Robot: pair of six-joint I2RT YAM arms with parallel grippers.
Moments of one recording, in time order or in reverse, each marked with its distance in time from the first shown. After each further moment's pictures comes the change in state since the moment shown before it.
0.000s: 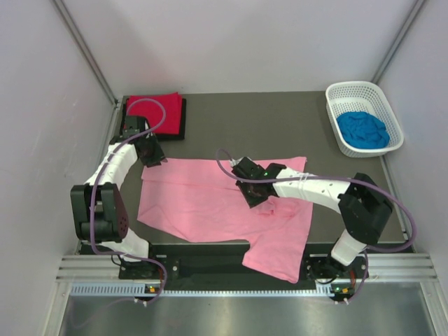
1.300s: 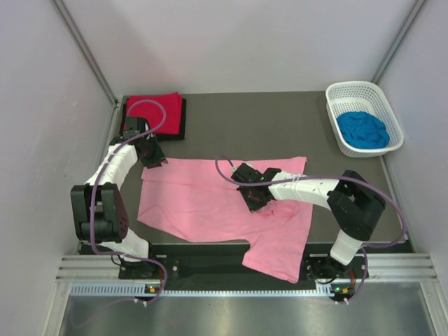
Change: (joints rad) left arm 0.000 -0.002 -0.014 0.003 0.009 0.001; right arm 0.006 0.062 -0.054 0.051 0.011 0.032
